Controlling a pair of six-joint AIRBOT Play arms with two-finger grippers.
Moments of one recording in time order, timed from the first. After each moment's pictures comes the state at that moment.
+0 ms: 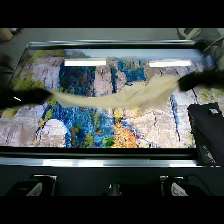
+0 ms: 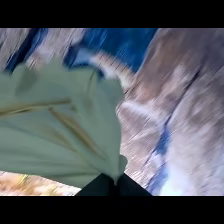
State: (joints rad) left arm 0.02 -0.84 1.19 1.03 -1.08 -1.45; right arm -0.20 -1.12 1.44 -1.12 1.08 0.80
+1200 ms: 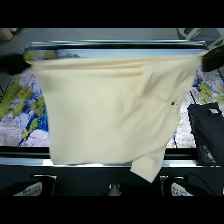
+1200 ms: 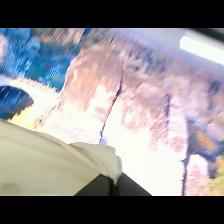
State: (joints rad) left arm 0.07 -1.28 1.64 1.32 -1.25 -1.55; right arm -0.18 -1.31 1.72 -1.33 1.21 0.94
